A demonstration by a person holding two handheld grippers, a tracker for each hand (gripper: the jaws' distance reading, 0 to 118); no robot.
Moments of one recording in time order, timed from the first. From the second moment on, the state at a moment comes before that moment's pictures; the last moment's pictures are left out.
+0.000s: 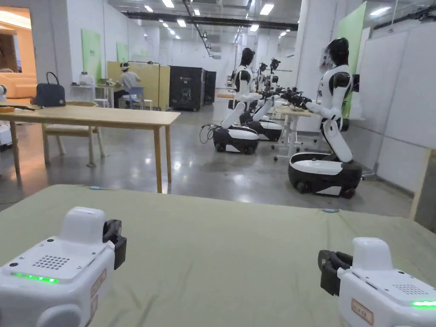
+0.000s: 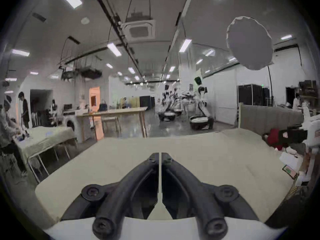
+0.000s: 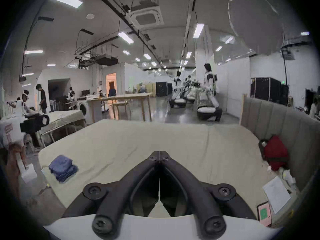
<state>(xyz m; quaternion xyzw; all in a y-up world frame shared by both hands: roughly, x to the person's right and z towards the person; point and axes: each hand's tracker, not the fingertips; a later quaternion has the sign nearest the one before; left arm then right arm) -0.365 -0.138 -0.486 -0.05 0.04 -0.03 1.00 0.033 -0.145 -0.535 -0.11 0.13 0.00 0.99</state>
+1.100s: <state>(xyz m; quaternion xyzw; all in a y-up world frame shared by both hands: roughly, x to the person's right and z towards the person) -0.296 -0.105 -0.466 -0.03 -0.02 -0.01 1.00 0.049 -0.117 -0.513 -0.06 0.13 -0.01 0.99</state>
